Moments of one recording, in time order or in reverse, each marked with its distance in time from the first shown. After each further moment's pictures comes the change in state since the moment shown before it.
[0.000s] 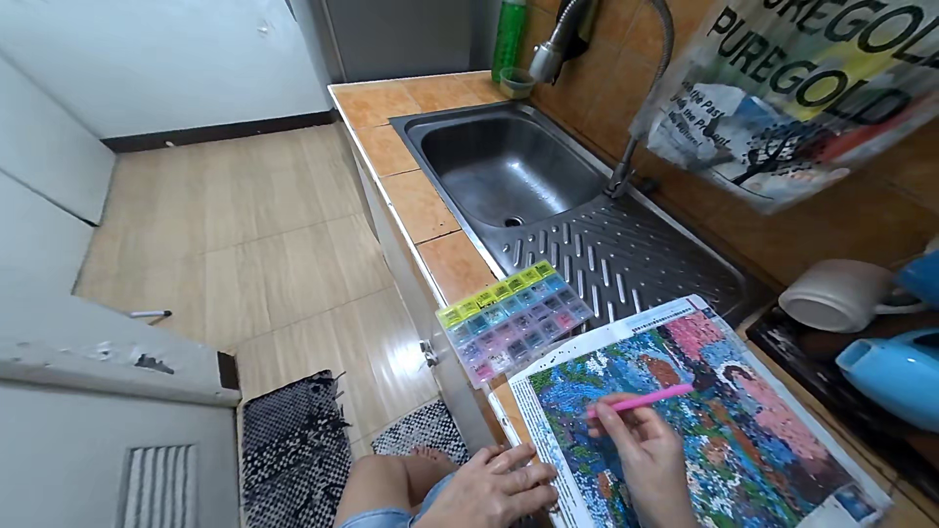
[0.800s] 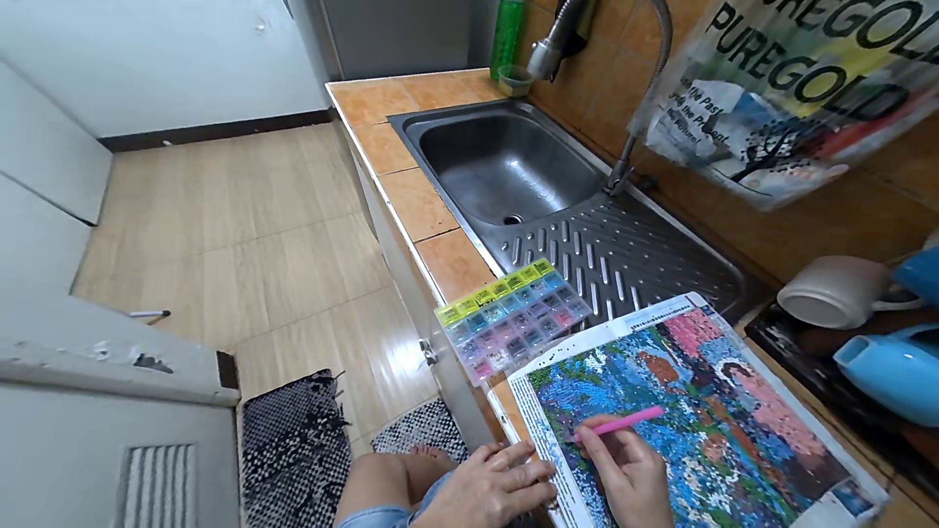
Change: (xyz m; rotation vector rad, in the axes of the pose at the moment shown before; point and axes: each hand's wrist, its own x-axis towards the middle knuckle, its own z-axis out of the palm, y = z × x) left_hand 0.000 -0.001 0.001 0.016 0.015 0.010; right_hand -0.025 0.020 0.000 -0.181 -0.062 -0.118
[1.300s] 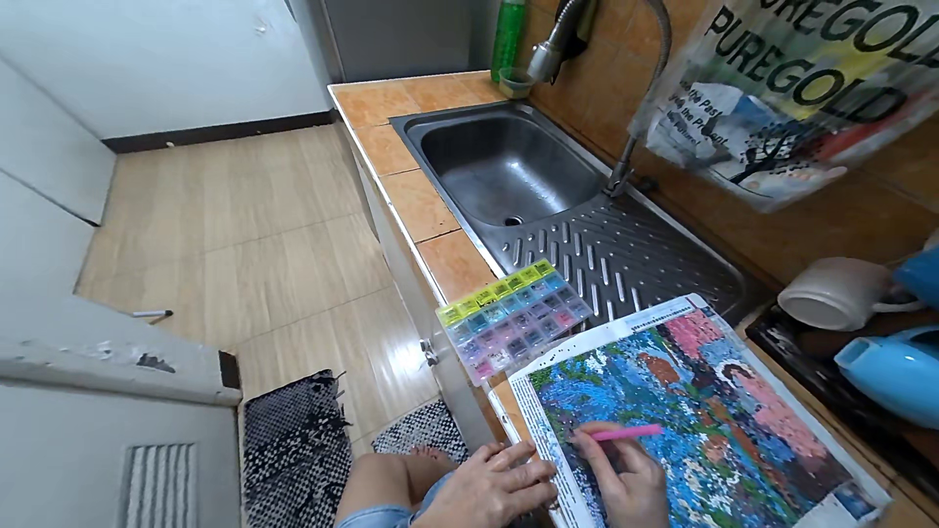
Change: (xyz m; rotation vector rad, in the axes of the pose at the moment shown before) left_hand 0.000 0.002 -0.001 0.000 -0.001 -0.007; right_hand -0.005 0.007 0.002 -0.075 0.012 -0.159
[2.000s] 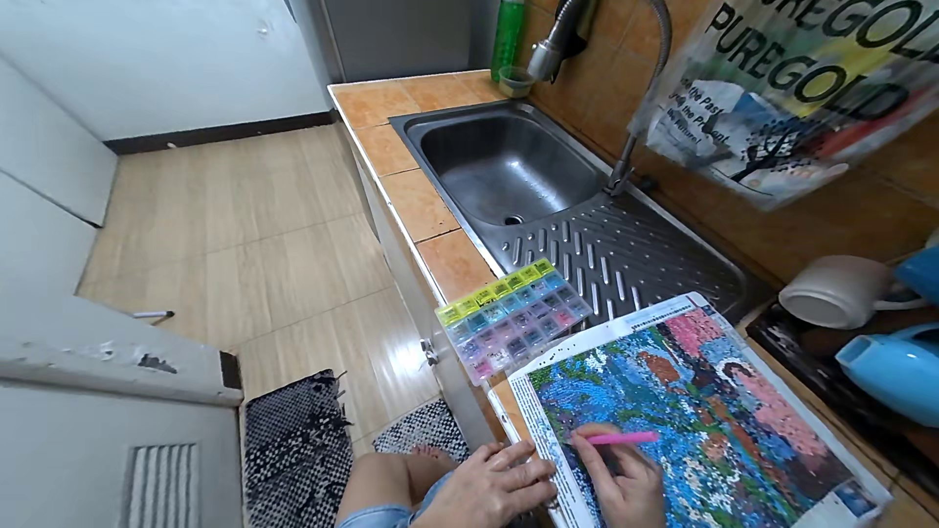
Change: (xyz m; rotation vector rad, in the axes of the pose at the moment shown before) left_hand 0.000 0.000 0.001 0.007 0.016 0.003; right_hand -0.002 0.003 0.003 -0.010 0.015 -0.069
